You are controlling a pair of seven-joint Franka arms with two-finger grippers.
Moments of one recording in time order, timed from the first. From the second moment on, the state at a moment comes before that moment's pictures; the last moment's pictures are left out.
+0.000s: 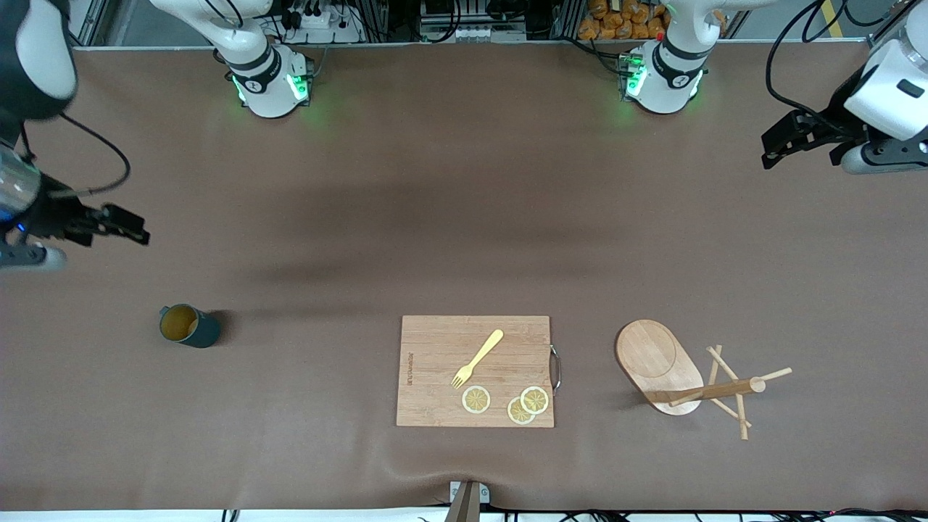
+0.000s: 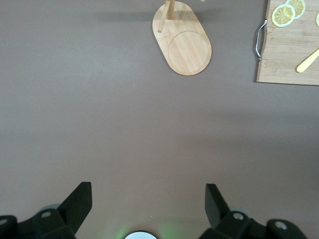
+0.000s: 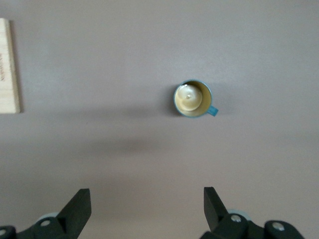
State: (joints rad) left arm -0.03 -0.08 -0.11 -1.59 0.01 1.49 -0.18; right arm -0.06 0.14 0.03 -1.65 0.03 1.75 -0.01
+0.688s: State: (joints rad) left arm -0.02 -0.07 -0.11 -1.59 0.01 1.50 -0.18; right arm -0.04 0.40 0.02 -1.64 0.01 1.94 0.06
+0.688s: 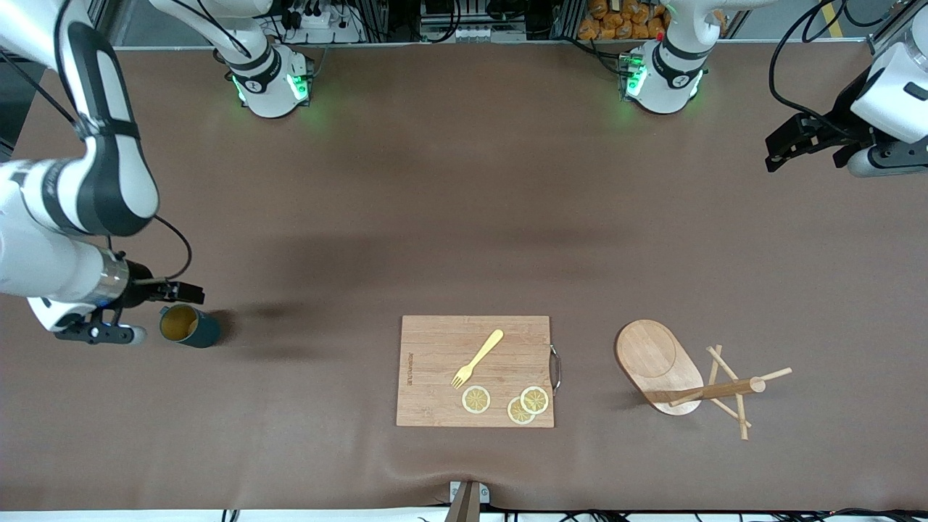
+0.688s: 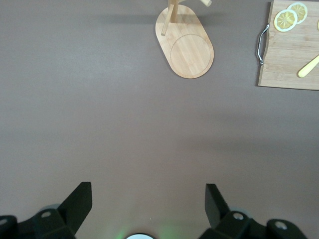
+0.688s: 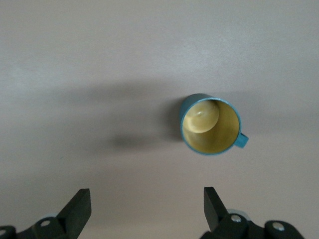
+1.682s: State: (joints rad) left arm 0.00 -0.07 -0.10 -1.59 0.01 1.51 -0.18; right arm -0.08 0.62 0.00 -1.64 0.00 2.16 0.11
